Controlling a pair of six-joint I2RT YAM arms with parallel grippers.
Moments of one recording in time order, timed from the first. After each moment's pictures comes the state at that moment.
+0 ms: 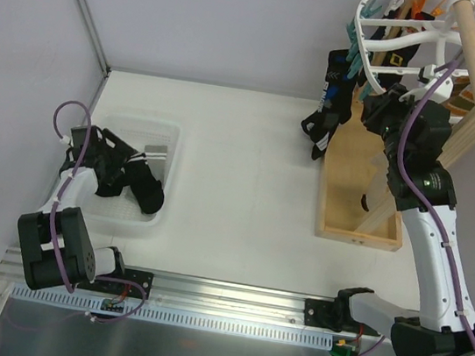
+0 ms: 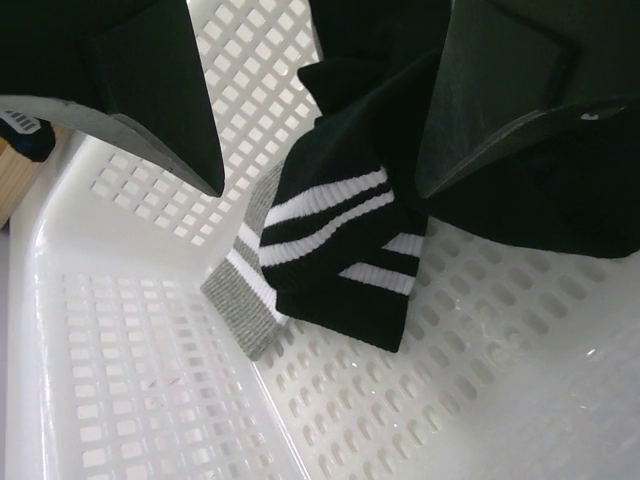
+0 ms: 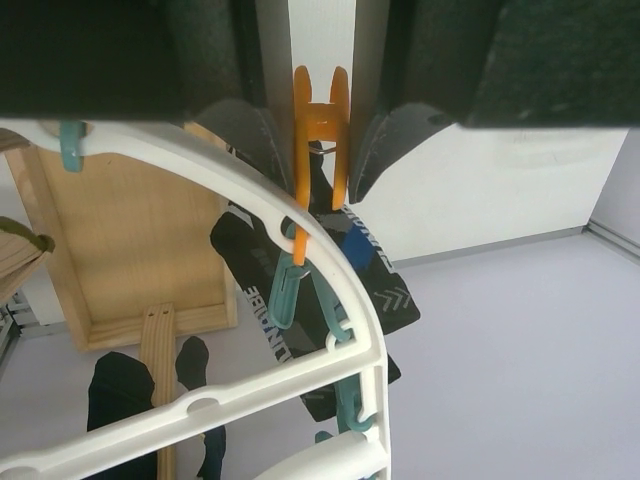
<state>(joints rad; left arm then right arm) 0.32 1.25 0.67 -0.21 0.17 -0.82 0.26 1.16 1.47 -0.41 0.20 0.33</state>
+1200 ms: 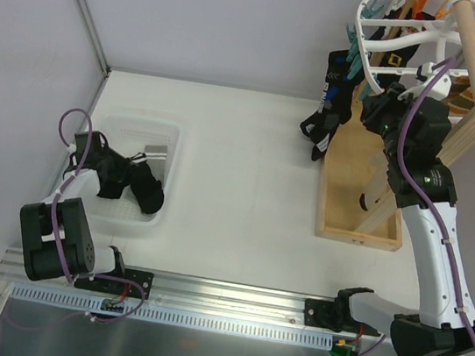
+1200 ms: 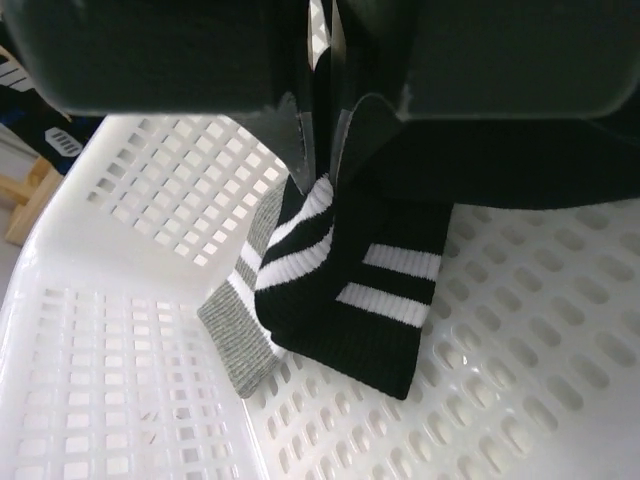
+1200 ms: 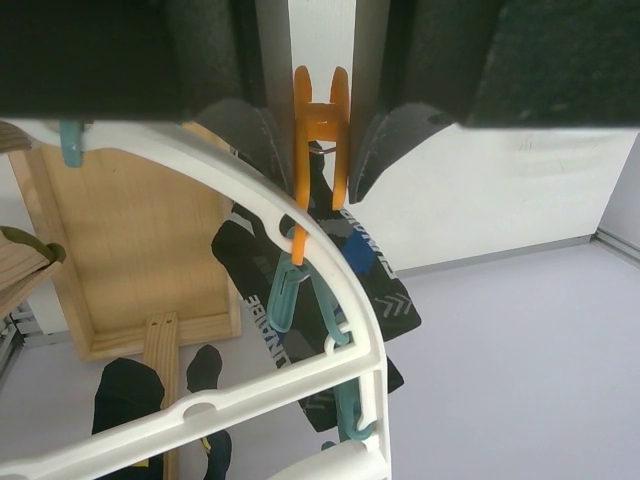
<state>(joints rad) 0.32 1.29 0.60 -0.12 0.27 -0.93 0.26 1.18 1.50 -0.45 0.20 0.32</state>
